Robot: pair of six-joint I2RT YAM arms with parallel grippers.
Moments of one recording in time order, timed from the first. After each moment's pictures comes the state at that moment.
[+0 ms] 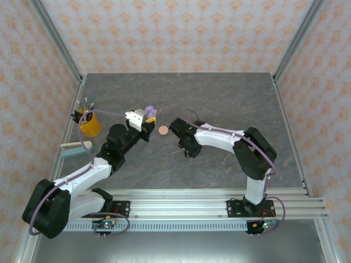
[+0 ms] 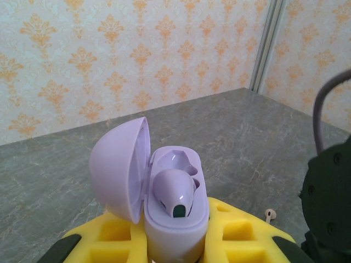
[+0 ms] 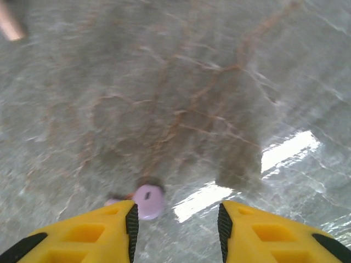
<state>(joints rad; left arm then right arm) -0.42 1.10 0.46 0.55 0.10 -0.05 0.82 1.84 1.22 -0.77 0.13 1.53</state>
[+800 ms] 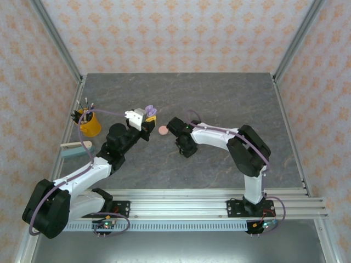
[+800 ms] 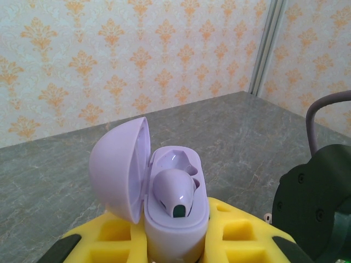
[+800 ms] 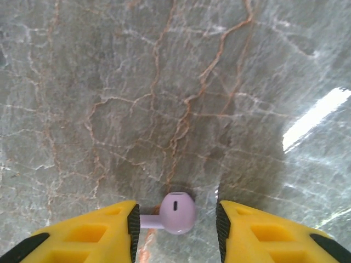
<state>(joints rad) -0.42 1.10 0.47 0.55 0.11 -0.05 0.82 1.92 1.28 -0.73 0.08 1.74</state>
